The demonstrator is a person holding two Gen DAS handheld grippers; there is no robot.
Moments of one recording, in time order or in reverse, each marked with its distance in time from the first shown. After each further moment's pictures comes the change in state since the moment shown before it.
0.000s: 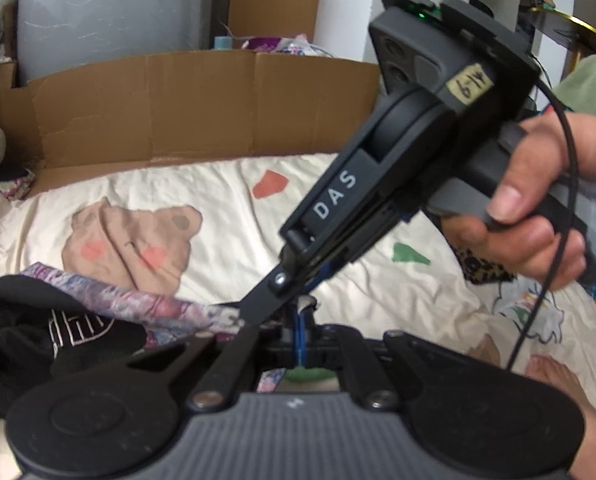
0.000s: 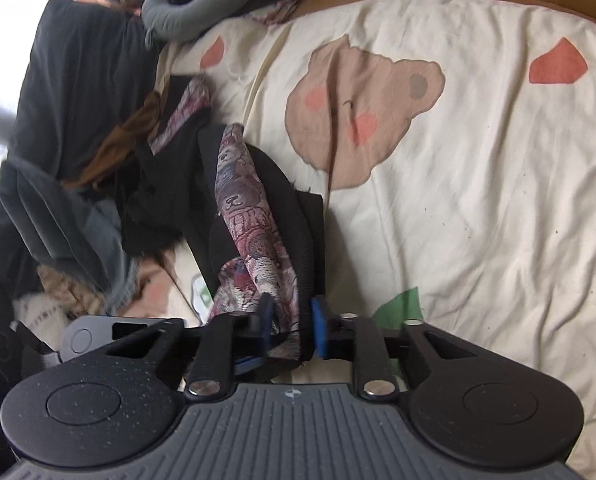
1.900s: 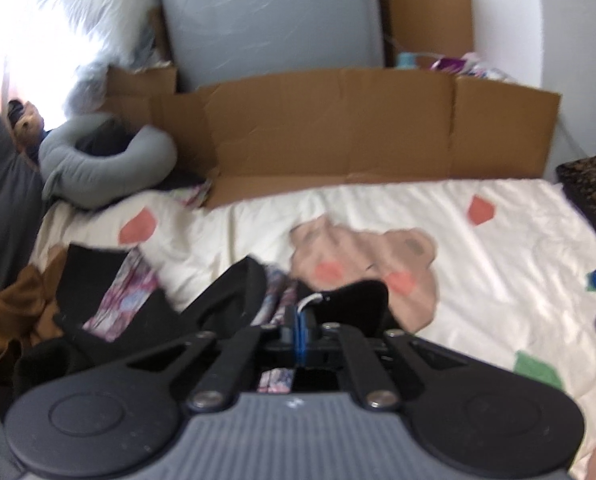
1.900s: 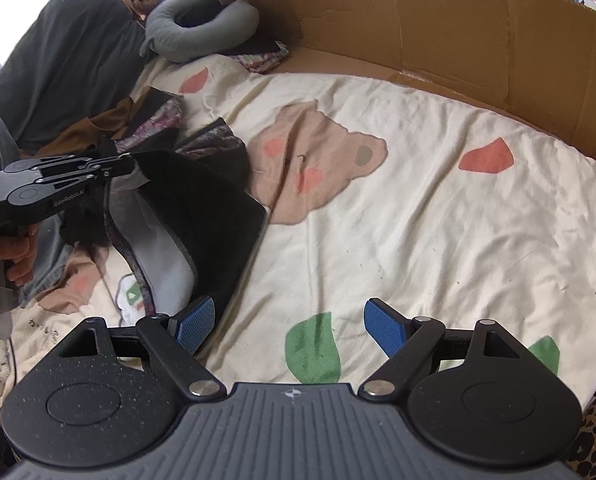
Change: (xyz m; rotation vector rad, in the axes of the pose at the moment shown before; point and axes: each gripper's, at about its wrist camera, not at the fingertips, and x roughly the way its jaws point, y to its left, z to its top) left arm -0.033 0.132 0.030 -0.046 -0.035 0.420; right arm -0.041 0.020 -0.037 -0.218 -0.216 -0.253
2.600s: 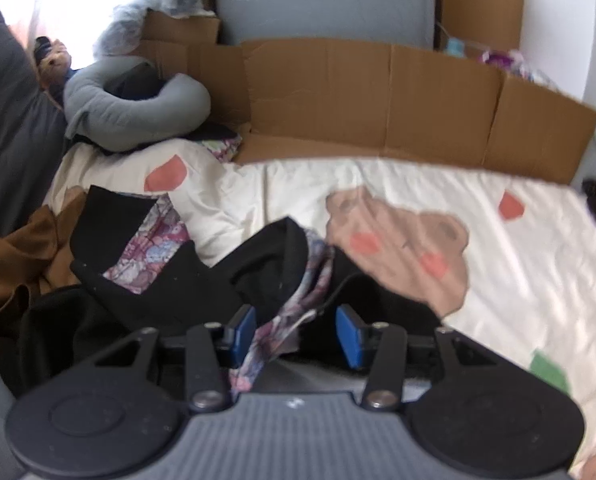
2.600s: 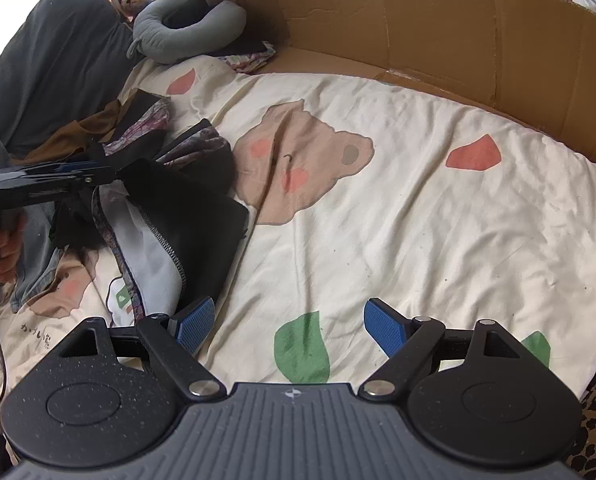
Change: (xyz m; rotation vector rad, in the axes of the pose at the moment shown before) left arm 0.019 0.042 -0.010 -0.115 0.139 0.035; right arm 0.003 -0.003 -0.001 0.016 0.017 -0.045
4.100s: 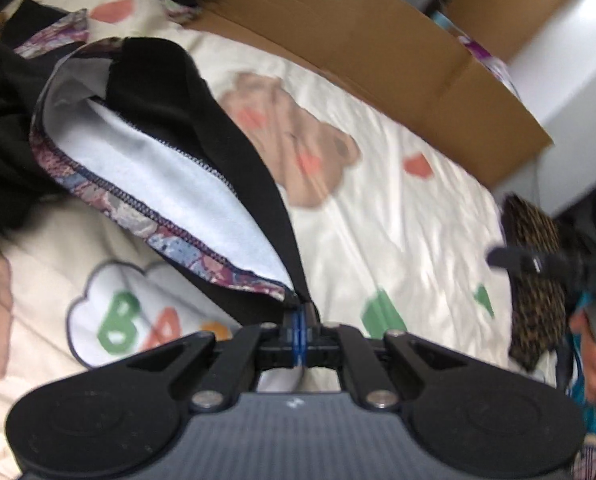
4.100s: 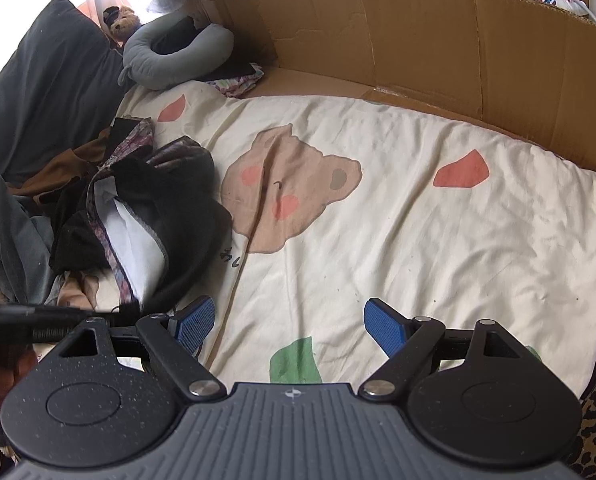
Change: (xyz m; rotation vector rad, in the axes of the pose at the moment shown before) left arm -0.020 -0.070 -0.062 -0.374 0.231 -0.320; right arm -0.009 -0.010 0.013 0.049 -0.053 -0.001
